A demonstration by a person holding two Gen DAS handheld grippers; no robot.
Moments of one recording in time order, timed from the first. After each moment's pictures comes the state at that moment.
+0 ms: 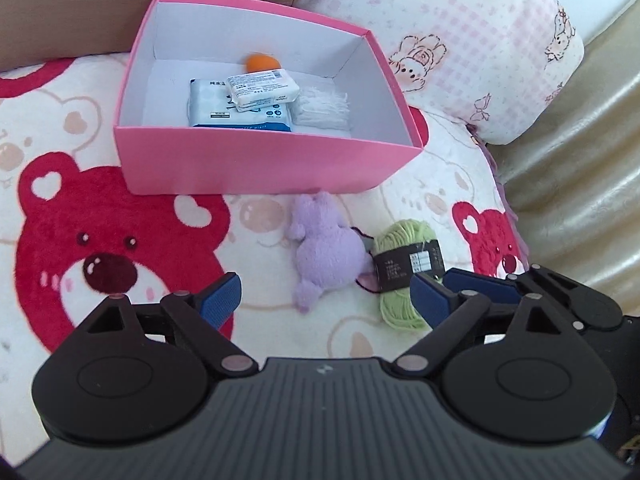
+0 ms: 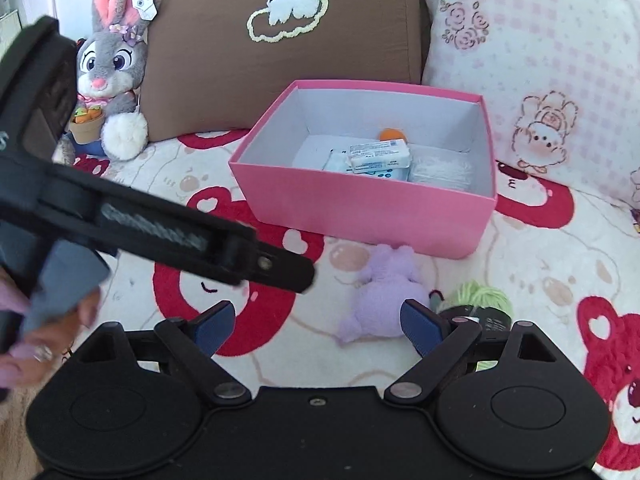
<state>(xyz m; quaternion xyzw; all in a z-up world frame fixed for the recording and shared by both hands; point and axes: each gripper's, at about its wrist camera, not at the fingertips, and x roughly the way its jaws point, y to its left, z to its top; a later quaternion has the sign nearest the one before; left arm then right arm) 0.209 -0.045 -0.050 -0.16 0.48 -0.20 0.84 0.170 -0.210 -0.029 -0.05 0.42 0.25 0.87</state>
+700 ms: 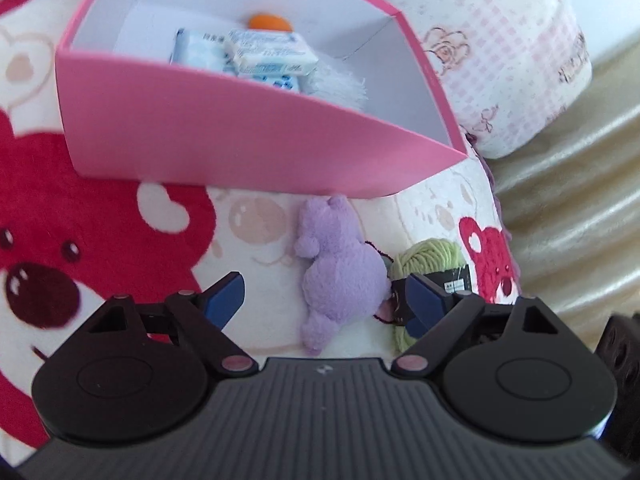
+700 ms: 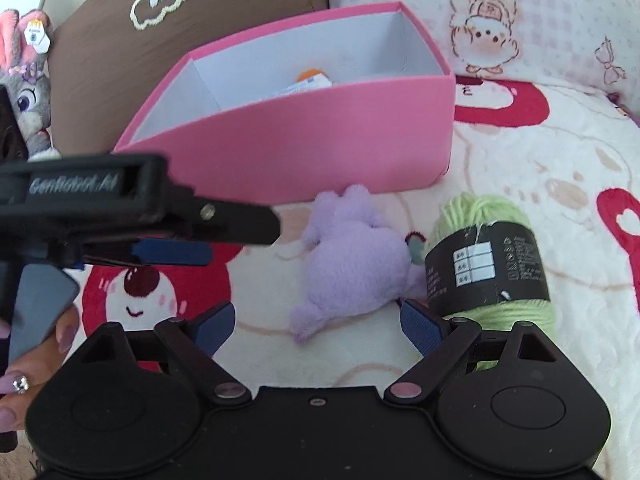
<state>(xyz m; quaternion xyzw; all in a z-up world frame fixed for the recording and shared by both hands) 0.261 -0.039 -0.133 -0.24 0.49 -0.23 0.80 0.197 -0.223 -0.117 0.05 0.45 0.15 0.88</state>
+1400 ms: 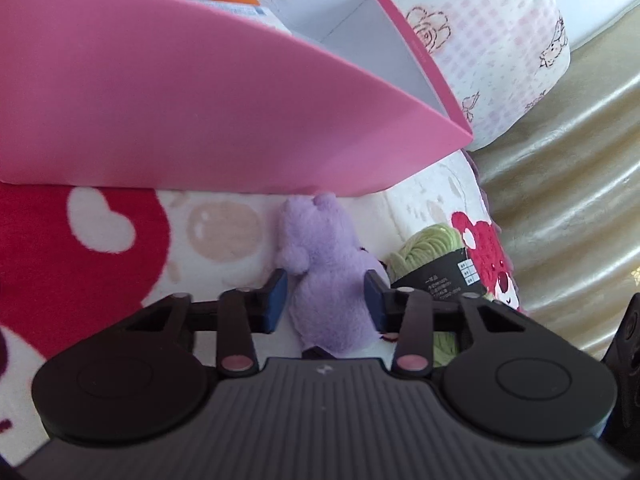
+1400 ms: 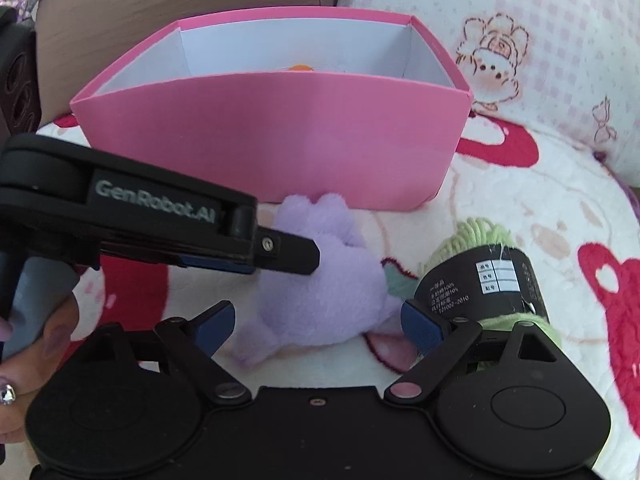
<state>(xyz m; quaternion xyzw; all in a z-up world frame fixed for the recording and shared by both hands) 0.280 -0.065 -0.176 -0.23 0.46 -0.29 0.81 0.216 -0.199 -0.143 -0.08 0.41 0.10 0.90</state>
